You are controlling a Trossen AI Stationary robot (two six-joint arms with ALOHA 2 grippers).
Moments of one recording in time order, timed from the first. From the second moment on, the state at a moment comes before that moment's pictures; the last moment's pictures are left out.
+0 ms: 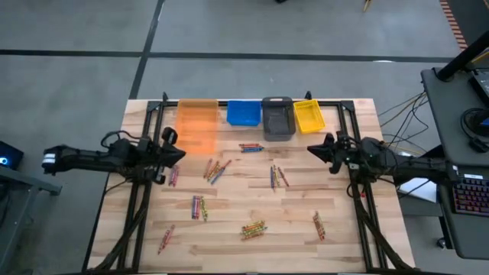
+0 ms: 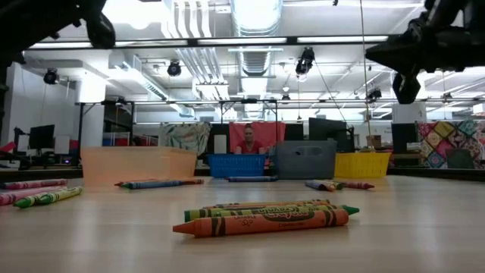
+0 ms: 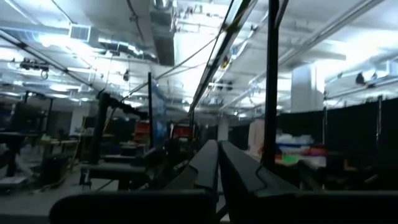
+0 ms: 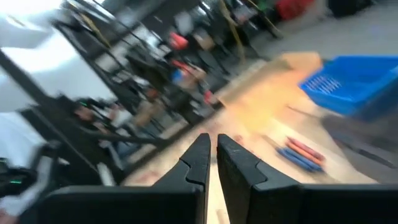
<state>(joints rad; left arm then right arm) 0.00 0.45 0.14 0.80 0.09 -0.13 -0.18 0.33 0.15 0.14 -0.02 0.61</state>
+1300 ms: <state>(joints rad) 0.00 1.24 0.76 -0.10 0.09 -0.33 -0.18 0.97 0.55 -0.39 0.00 0.63</state>
